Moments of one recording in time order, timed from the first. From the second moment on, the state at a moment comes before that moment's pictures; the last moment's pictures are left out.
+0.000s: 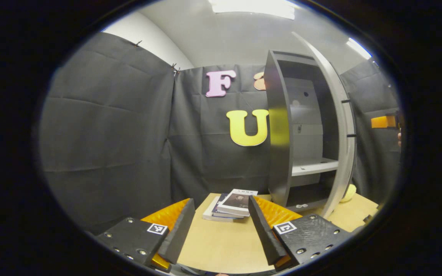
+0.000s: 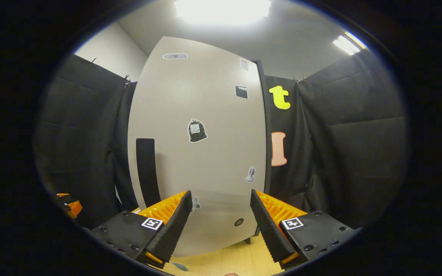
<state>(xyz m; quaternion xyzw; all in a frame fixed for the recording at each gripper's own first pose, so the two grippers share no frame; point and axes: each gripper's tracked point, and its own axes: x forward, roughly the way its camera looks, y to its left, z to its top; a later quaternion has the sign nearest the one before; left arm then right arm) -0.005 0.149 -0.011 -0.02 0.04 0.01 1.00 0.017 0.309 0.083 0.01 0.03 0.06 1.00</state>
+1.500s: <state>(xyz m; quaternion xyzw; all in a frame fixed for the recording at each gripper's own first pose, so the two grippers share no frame) 0.024 -0.043 0.075 0.02 0.00 0.00 1.00 0.046 0.101 0.054 0.06 0.02 0.03 1.00</state>
